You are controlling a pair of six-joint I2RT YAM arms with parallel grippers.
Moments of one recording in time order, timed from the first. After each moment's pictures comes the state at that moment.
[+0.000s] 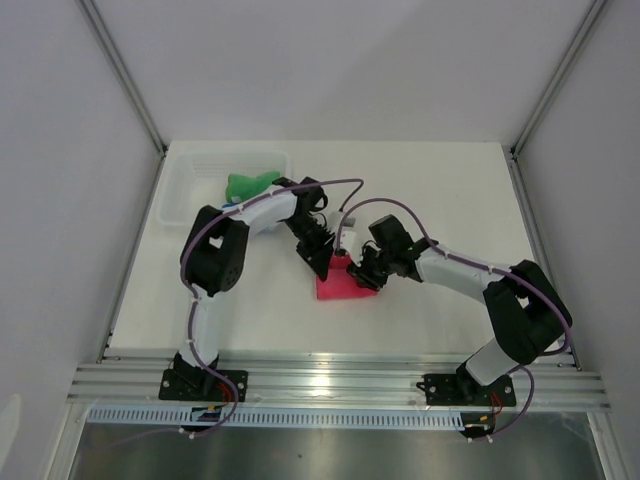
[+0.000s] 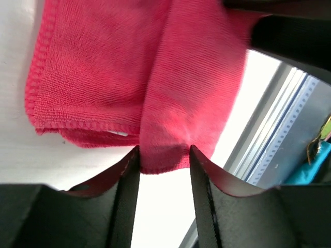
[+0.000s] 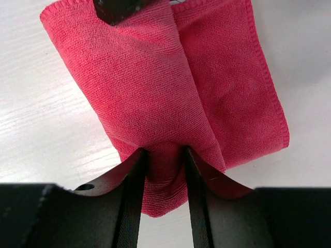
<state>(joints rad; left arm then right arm) -0.53 2.16 1.65 -1.09 0.68 0.43 0.63 1.57 0.90 -0.29 -0.36 -0.55</state>
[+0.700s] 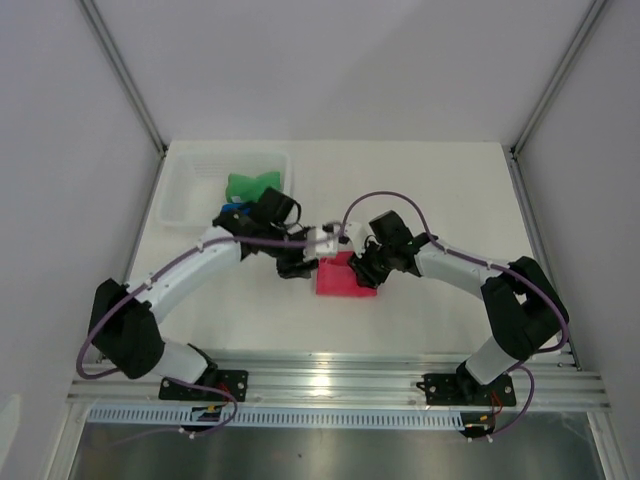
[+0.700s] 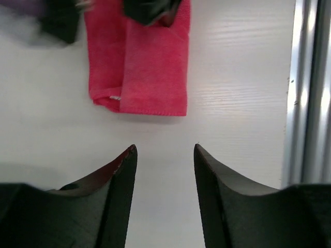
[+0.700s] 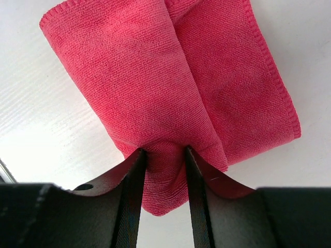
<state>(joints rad) -0.56 1.47 1.25 -0.84 0.58 0.82 0.62 1.60 0.94 -0.33 -0.35 -0.34</state>
